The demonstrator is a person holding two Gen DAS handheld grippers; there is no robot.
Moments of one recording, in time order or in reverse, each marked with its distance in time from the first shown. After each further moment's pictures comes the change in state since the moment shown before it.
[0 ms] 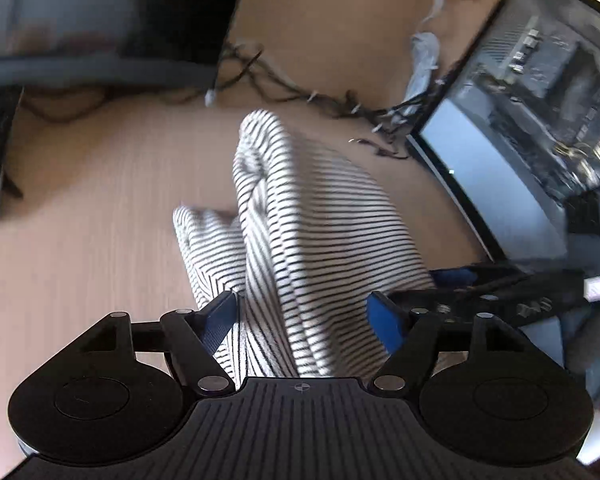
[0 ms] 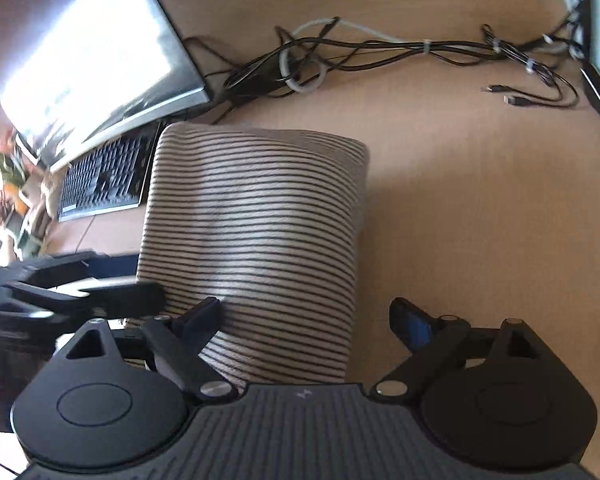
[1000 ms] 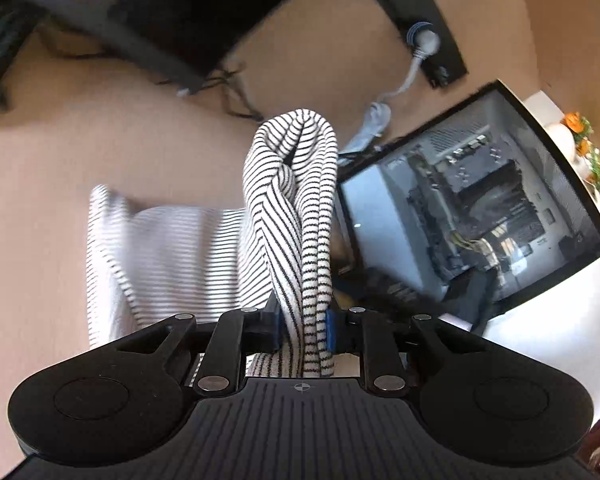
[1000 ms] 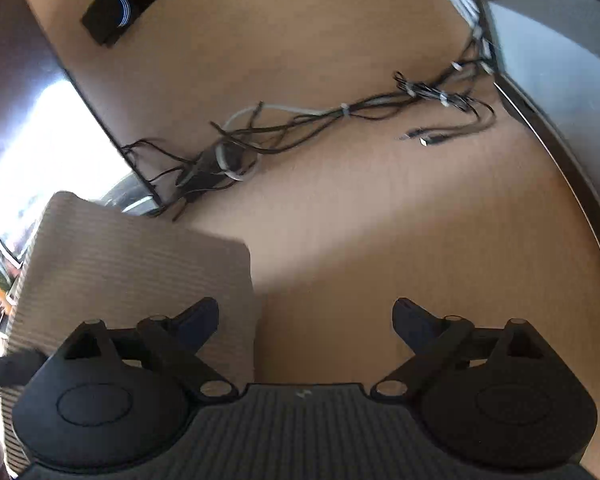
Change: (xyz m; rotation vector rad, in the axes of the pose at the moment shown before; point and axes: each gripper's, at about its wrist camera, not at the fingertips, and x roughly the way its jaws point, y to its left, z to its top) left arm -0.055 0.019 -0.013 -0.341 -0.052 -0.309; right arm -0.023 -0.021 0.011 0.163 -0.215 0.001
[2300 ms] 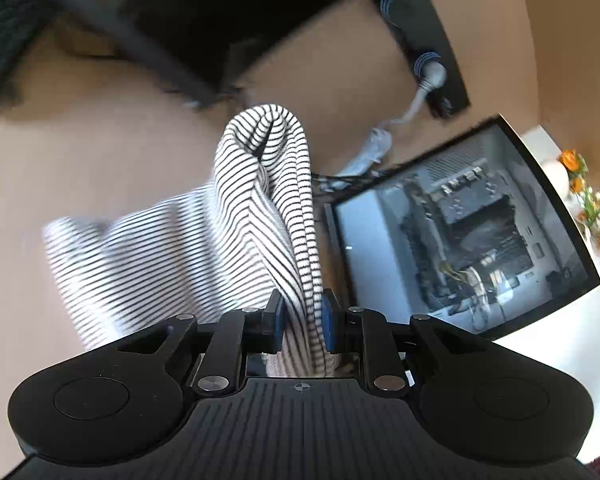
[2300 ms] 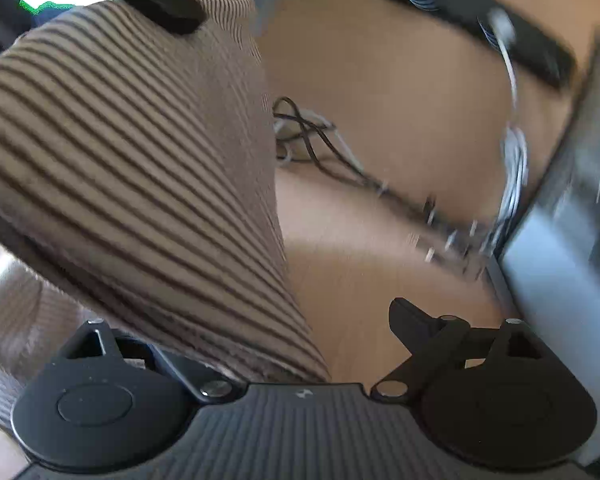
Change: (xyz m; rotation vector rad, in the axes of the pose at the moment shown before) left arm -0.015 0.012 0.003 -0.079 -0.056 -0.022; right arm 0.077 0.136 -0.113 -0.837 -0.226 -0.554
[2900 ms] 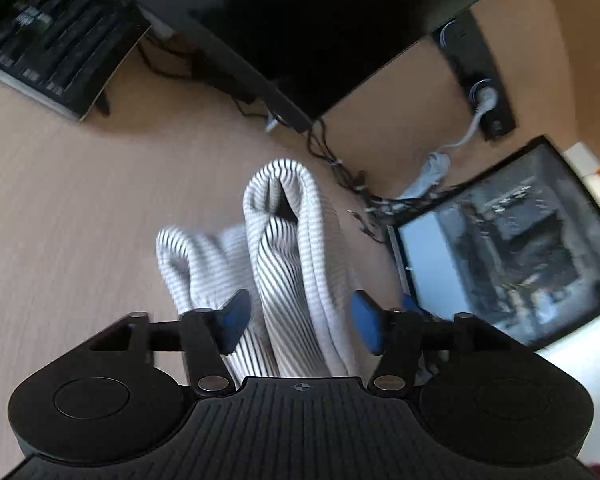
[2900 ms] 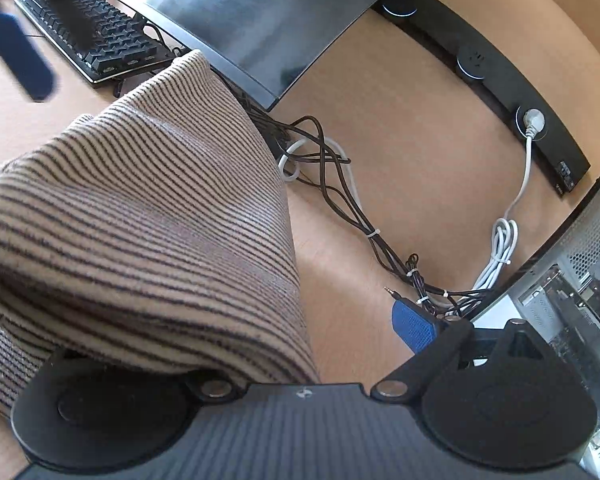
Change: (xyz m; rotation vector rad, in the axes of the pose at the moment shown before) left arm -0.004 0.036 0.011 0.039 -0.072 0.128; right arm -0.019 0.011 -0.006 -0.209 -0.044 -0.068
